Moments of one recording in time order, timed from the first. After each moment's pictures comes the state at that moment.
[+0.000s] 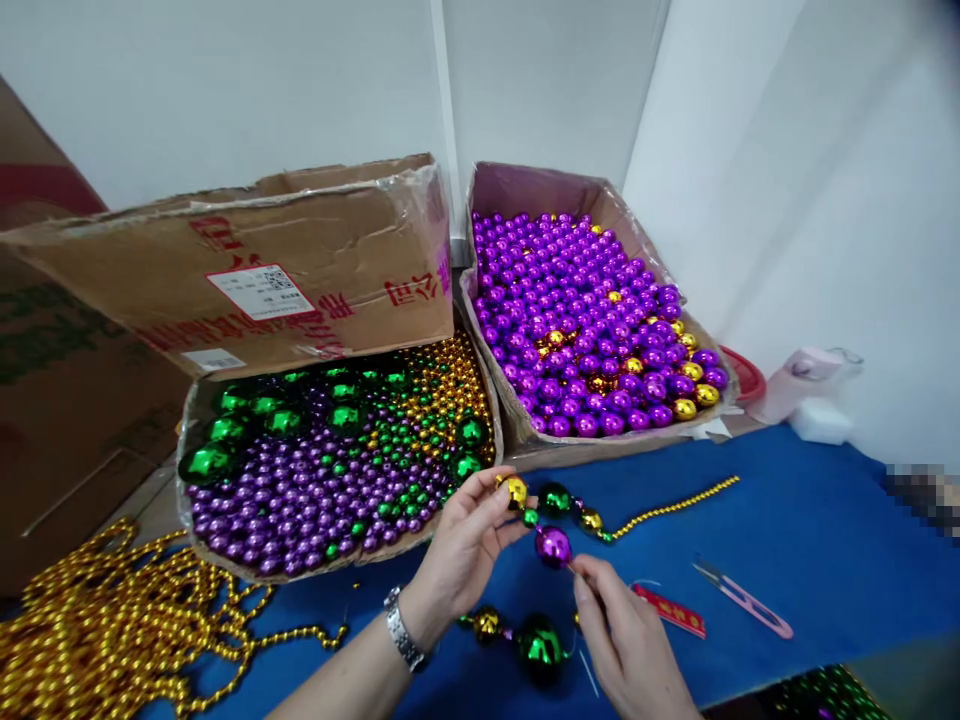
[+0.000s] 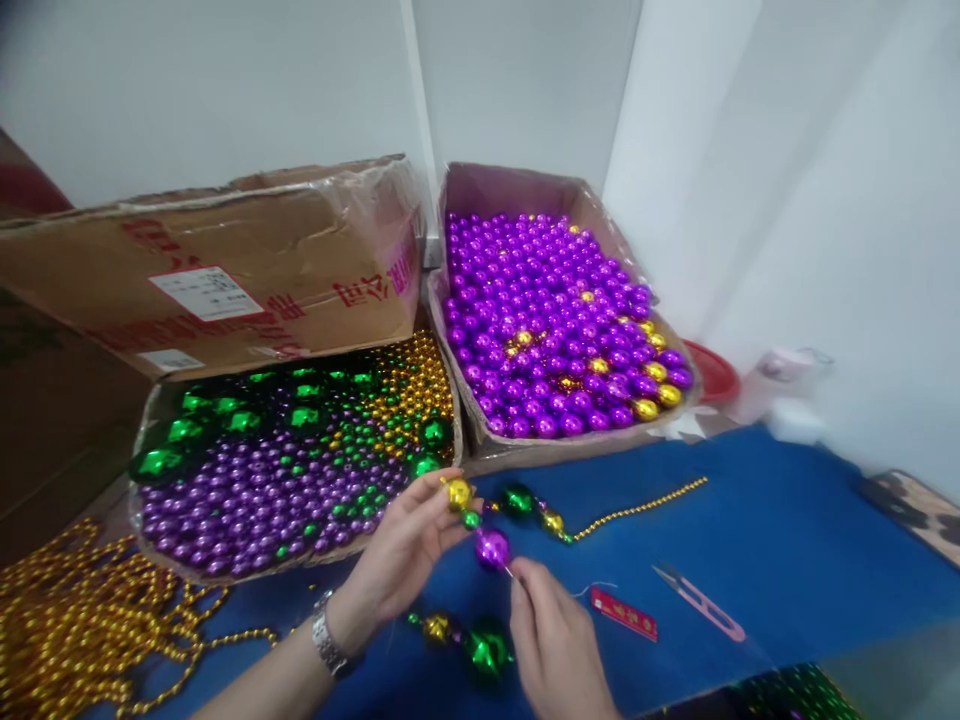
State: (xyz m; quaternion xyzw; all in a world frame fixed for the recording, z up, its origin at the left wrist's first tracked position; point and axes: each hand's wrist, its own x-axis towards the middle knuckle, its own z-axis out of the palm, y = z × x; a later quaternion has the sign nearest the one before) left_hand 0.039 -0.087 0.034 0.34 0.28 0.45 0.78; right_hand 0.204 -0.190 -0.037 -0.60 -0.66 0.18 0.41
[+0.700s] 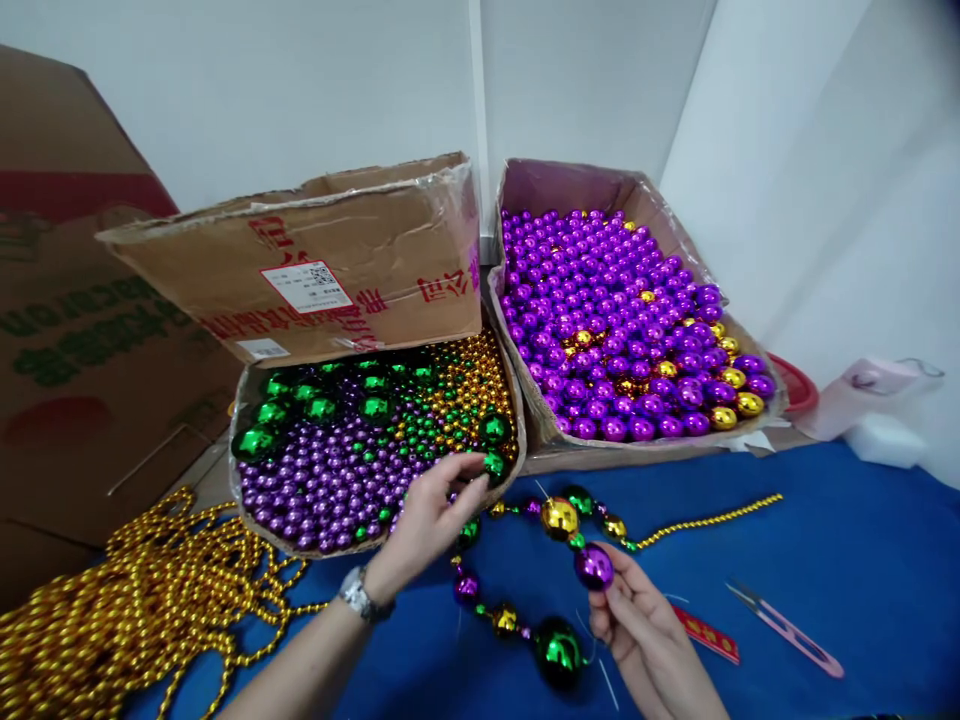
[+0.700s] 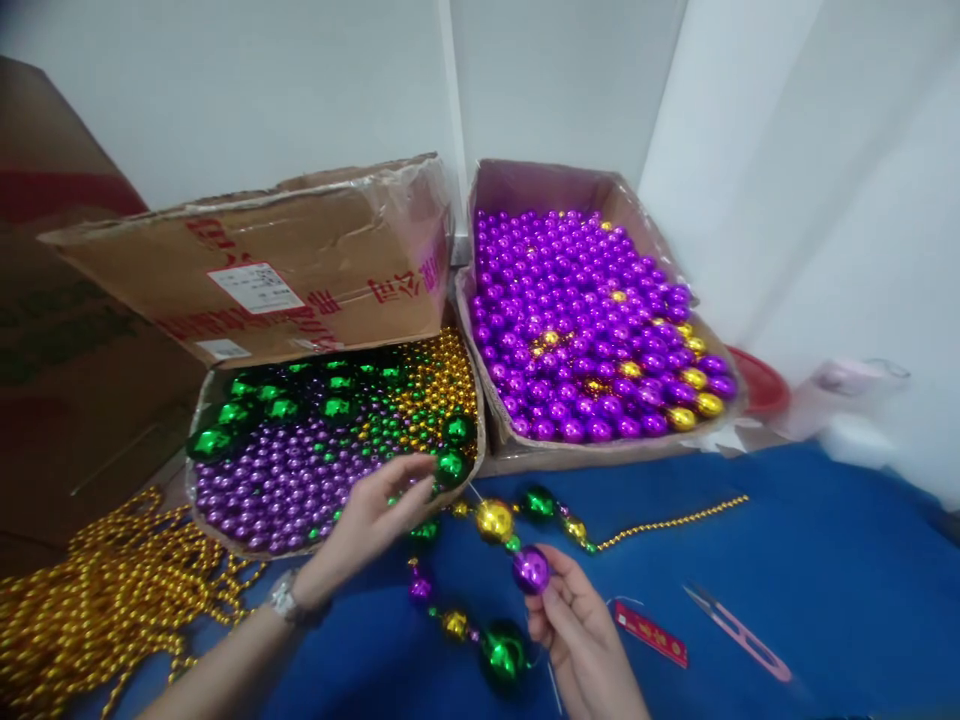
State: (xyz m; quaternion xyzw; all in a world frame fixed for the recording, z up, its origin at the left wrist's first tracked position) left_hand -0.026 -0.059 0.040 0.77 0.46 0.34 0.30; right_hand 0.198 -0.185 -0.042 -0.39 -0.16 0.68 0.60
